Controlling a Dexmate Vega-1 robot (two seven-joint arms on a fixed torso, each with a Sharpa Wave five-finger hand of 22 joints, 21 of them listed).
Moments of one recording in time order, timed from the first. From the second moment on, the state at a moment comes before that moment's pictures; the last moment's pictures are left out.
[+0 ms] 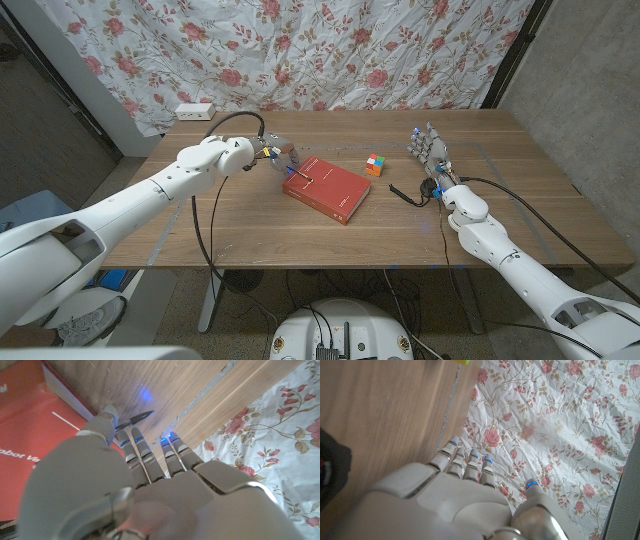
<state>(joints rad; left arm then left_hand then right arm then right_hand) 0.44 0.81 0.81 -1.53 0.81 -0.06 -0.27 0.96 -0.03 0.48 -0.17 0.18 0.74 -0.19 0.24 0.17 0.74 -0.22 0.19 0.17 0.32 -0.04 0.18 0.16 0.31 -0.04 0.19 0.16 -0.83 -0.47 -0.39 -1.22 0.58 0.36 -0.03 0.04 0.09 0.30 0.03 0.23 0.21 -0.08 0.19 0.17 0.23 0.03 0.19 0.19 0.09 0.03 0.20 0.27 0.29 0.03 0.18 0.17</state>
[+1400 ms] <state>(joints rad) 0.41 0.81 0.82 -1.49 0.81 -0.08 -0.26 1.02 0.00 0.43 -0.17 0.18 0.94 -0.16 0.24 0.17 0.92 -0.22 0.20 0.17 0.42 -0.05 0.18 0.17 0.35 -0.04 0.19 0.17 -0.80 -0.45 -0.41 -1.19 0.56 0.36 -0.04 0.04 0.09 0.30 0.03 0.23 0.22 -0.09 0.19 0.17 0.23 0.03 0.19 0.19 0.09 0.02 0.20 0.26 0.29 0.03 0.18 0.17</state>
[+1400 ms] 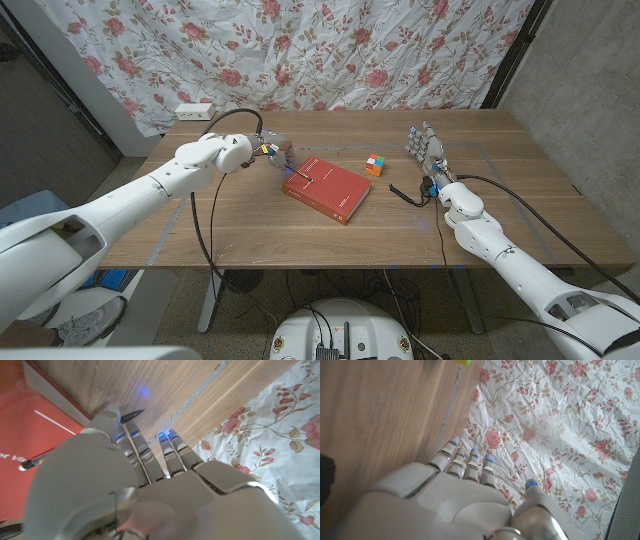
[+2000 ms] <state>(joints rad) 0.41 0.81 0.83 -1.50 0.82 -0.08 -0.25 1.03 0.01 0.42 -0.17 0.18 1.01 -0.15 0.24 0.18 0.99 -0.22 0.20 0.17 0.45 -0.05 0.18 0.17 0.37 -0.04 0.19 0.17 -0.80 -0.45 -0.41 -1.19 0.56 0.36 -0.04 0.04 0.09 0.31 0.03 0.23 0.23 -0.08 0.19 0.17 0.23 0.03 0.19 0.19 0.09 0.03 0.20 0.26 0.29 0.03 0.18 0.16</state>
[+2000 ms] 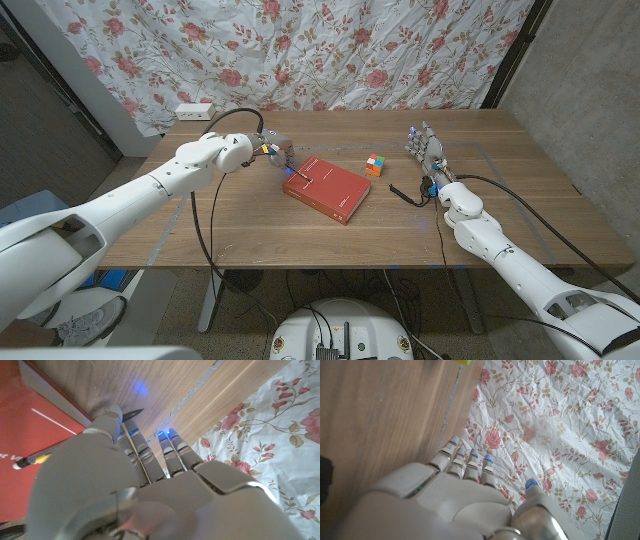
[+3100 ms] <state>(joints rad) 0.45 0.82 0.81 -1.56 0.86 -0.02 -0.24 1.10 0.02 0.39 -0.18 0.17 1.18 -0.14 0.25 0.17 1.17 -0.21 0.20 0.18 0.53 -0.05 0.18 0.17 0.42 -0.04 0.19 0.17 -0.79 -0.46 -0.41 -1.19 0.55 0.35 -0.04 0.04 0.09 0.31 0.03 0.23 0.23 -0.09 0.19 0.17 0.23 0.03 0.19 0.19 0.09 0.03 0.20 0.25 0.29 0.02 0.18 0.16</state>
